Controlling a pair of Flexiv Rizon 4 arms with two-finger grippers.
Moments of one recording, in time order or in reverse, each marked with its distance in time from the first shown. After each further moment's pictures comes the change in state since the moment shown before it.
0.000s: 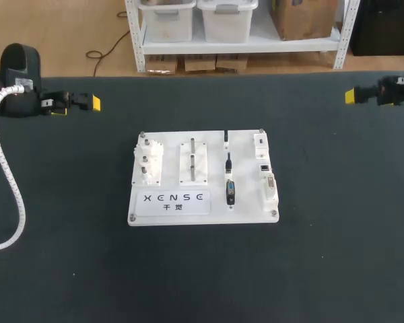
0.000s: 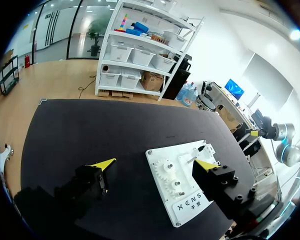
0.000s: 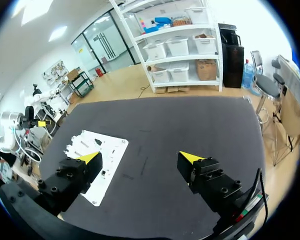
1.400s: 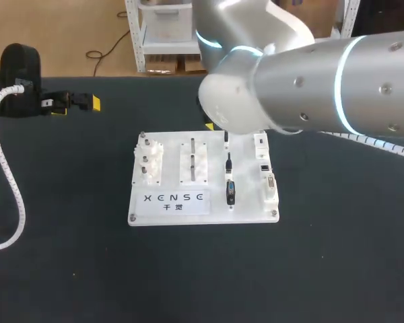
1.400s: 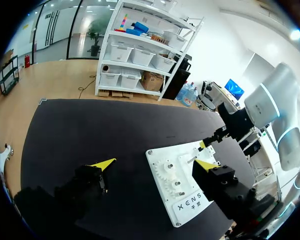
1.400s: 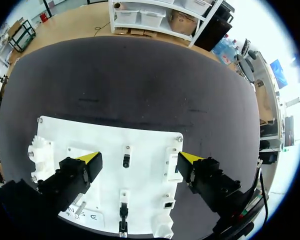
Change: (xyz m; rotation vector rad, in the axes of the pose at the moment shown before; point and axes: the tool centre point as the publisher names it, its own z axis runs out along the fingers) left arm 0.000 0.000 0.000 0.000 0.000 0.000; right arm 0.023 0.144 0.220 0.545 0.557 0.064
